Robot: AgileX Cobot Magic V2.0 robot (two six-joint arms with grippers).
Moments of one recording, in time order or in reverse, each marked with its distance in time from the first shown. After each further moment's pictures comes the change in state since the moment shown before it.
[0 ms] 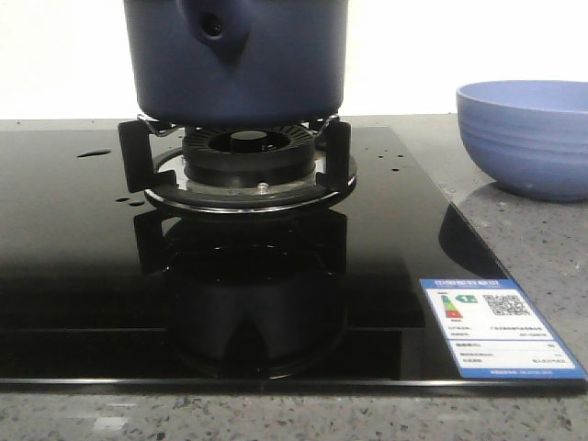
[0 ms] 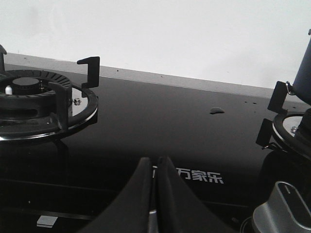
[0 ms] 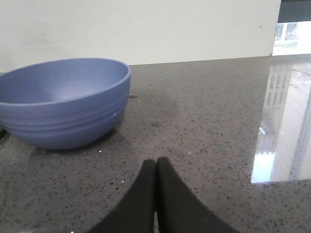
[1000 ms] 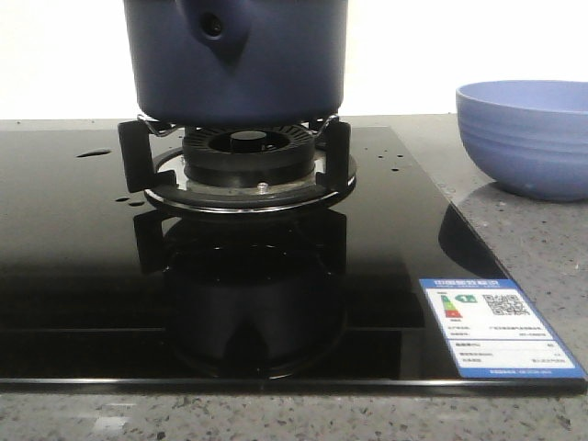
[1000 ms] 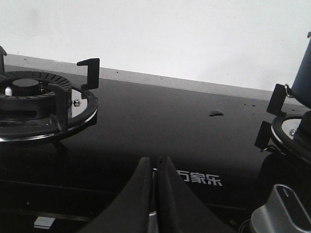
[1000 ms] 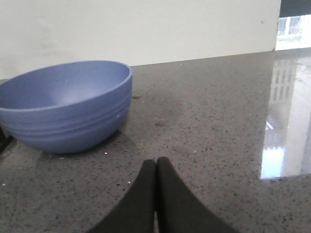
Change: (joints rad) left arm 0.000 0.000 0.000 -0.019 -0.006 0.000; right arm 0.000 0.000 0.000 0.063 0.000 0.000
